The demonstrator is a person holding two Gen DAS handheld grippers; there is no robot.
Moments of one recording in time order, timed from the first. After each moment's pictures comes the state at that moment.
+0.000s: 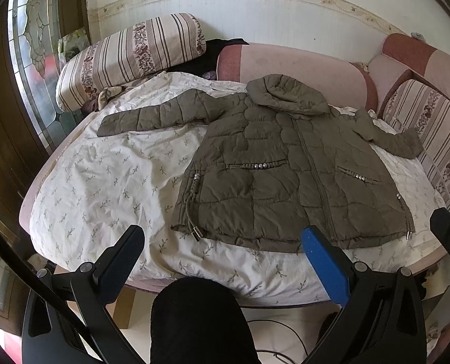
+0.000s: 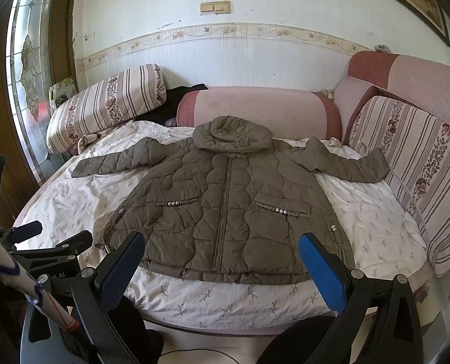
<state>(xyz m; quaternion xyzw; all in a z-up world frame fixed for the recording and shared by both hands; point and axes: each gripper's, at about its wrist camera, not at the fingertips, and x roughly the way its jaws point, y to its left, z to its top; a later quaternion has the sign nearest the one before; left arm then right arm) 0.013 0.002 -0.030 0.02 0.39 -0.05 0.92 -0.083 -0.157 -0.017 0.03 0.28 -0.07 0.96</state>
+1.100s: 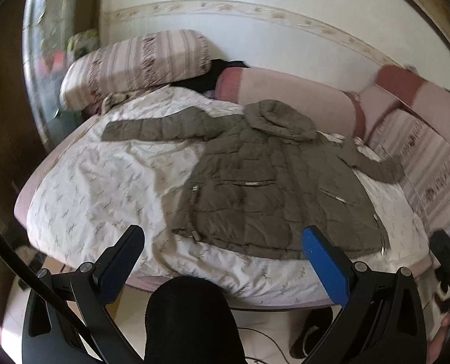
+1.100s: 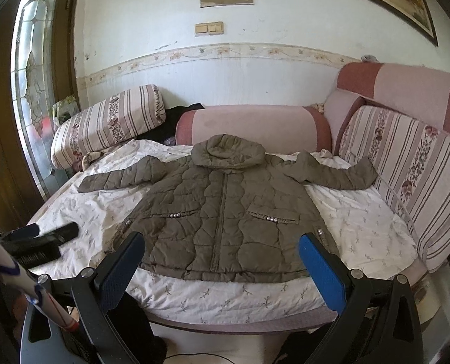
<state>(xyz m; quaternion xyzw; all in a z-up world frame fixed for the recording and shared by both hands) -0.010 0.034 0.002 -0.05 0.36 -0.05 0.93 -0.127 -0.161 0.015 0.04 0.25 -0.08 0.96</state>
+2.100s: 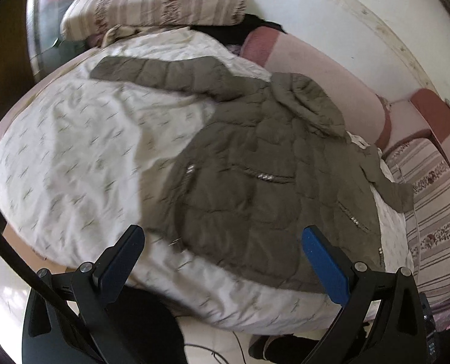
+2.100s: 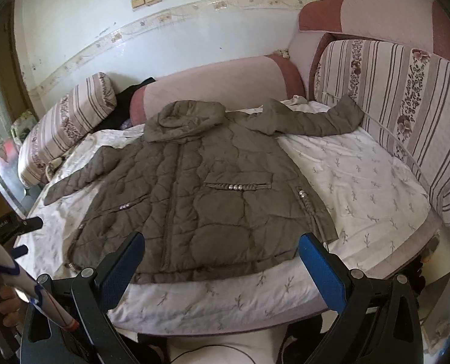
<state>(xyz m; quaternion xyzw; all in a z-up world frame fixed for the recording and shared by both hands) 0.099 0.036 -0.056 -0.14 0.45 -0.04 0.88 -0.061 -0.257 -0.053 0.14 0.32 -0.13 0.93</state>
